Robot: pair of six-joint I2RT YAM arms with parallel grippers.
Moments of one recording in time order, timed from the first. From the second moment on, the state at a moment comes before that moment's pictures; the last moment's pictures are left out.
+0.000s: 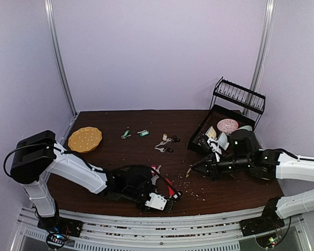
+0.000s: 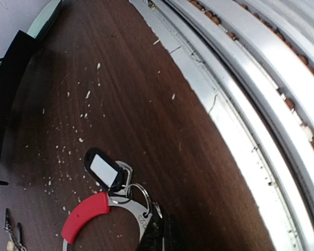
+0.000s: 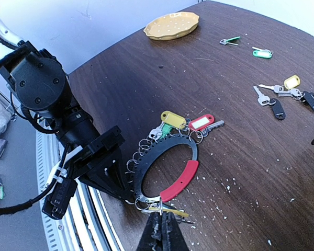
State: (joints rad) left arm -1.20 1.79 0.79 0.23 0.21 0.88; right arm 0.79 1.05 0.60 -0.07 -0.38 0.12
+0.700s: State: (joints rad) left arm -0.99 1.75 0.97 -0.12 0.53 0.65; right arm 0.74 1.08 0.64 -0.16 -0.37 0.08
